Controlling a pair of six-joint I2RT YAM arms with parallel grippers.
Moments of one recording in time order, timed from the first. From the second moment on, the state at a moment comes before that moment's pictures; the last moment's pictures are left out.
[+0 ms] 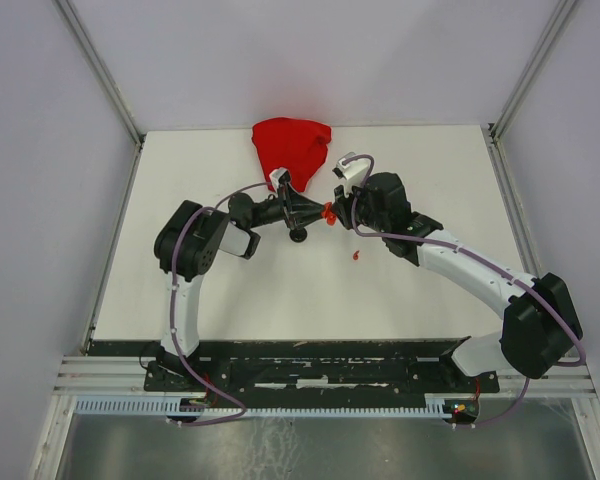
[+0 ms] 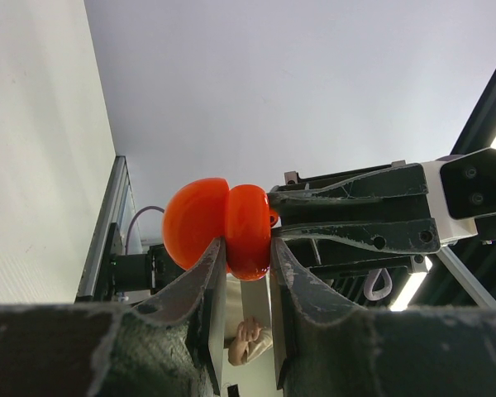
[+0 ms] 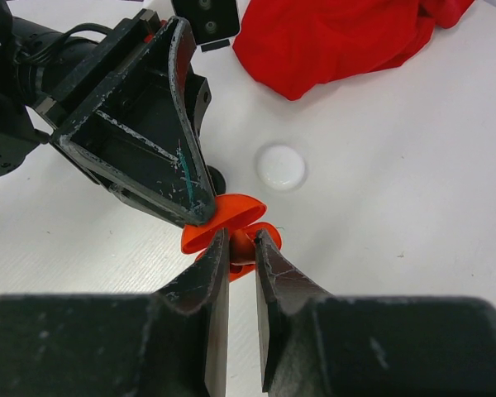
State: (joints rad) left arm -0.39 2.18 0.97 1.53 0.97 -1.90; right arm 0.62 1.41 1.01 0.00 -0.05 -0.01
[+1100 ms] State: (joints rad) left arm -0.39 2.13 0.96 1.53 0.95 -1.90; right arm 0.62 1.43 1.04 0.00 0.01 0.08
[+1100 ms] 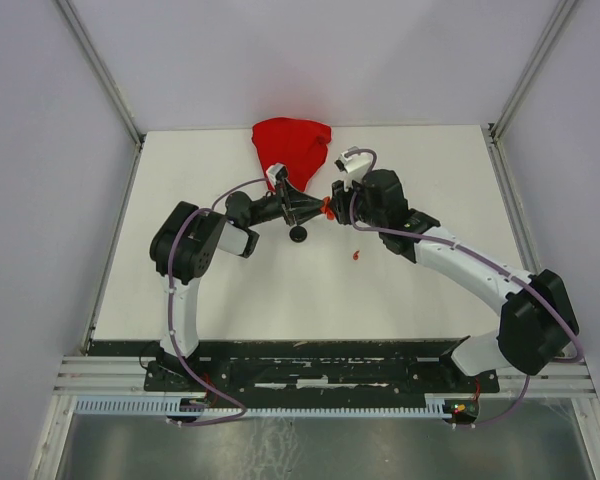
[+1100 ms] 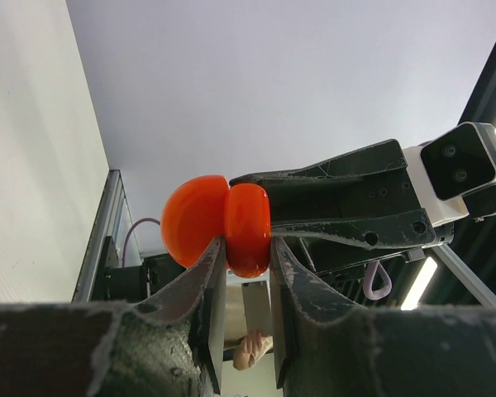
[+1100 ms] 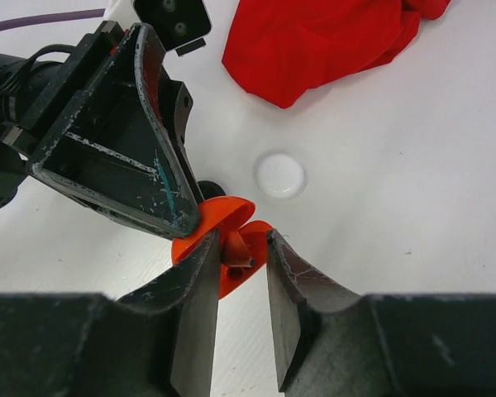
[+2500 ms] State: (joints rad) left arm -0.38 2.15 0.97 1.53 0.92 -1.90; right arm 0.61 1.36 1.05 -0.08 0.04 0.08
